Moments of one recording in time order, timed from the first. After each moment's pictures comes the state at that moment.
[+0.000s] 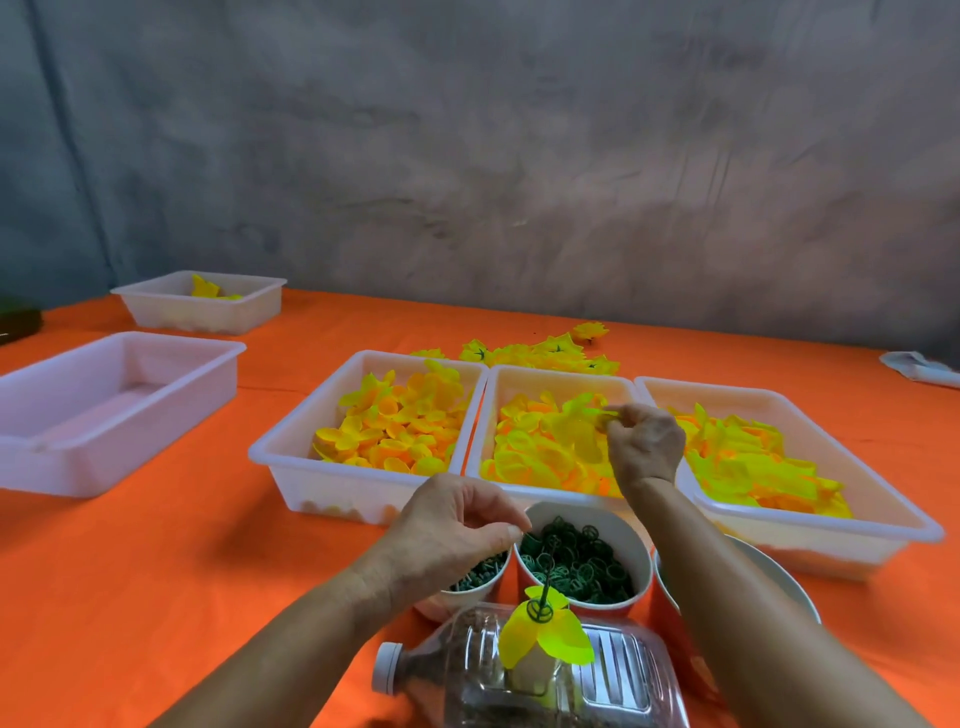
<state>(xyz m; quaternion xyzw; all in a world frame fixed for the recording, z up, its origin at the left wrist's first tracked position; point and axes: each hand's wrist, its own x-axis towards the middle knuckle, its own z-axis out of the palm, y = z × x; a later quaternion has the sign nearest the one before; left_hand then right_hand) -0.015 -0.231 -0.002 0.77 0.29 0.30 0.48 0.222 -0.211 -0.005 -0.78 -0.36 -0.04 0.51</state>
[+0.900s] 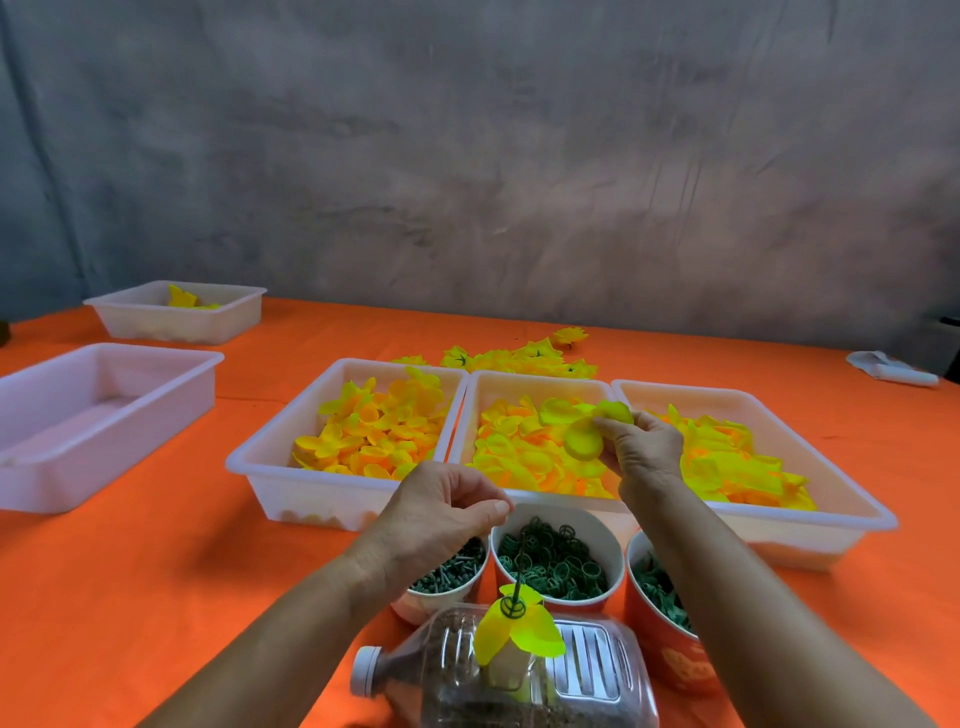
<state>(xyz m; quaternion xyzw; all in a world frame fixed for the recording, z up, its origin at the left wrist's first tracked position) -0.003 -0.227 0.002 0.75 0.29 0.32 0.50 0.225 -0.234 0.006 -0.58 -0.22 0.24 0.75</state>
